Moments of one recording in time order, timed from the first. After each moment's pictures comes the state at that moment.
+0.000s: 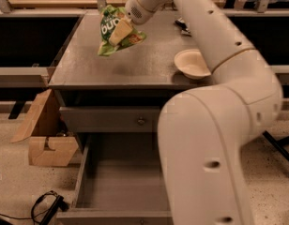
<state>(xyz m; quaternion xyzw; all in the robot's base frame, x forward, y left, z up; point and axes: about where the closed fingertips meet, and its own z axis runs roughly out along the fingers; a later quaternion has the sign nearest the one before) 0.793 0.058 0.920 -0.54 0.77 0.14 0.32</state>
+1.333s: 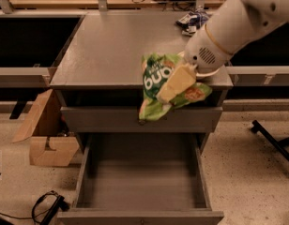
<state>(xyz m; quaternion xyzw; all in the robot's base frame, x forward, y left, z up) 0.524 -0.079 0.919 -0.50 0.82 0.17 0.22</state>
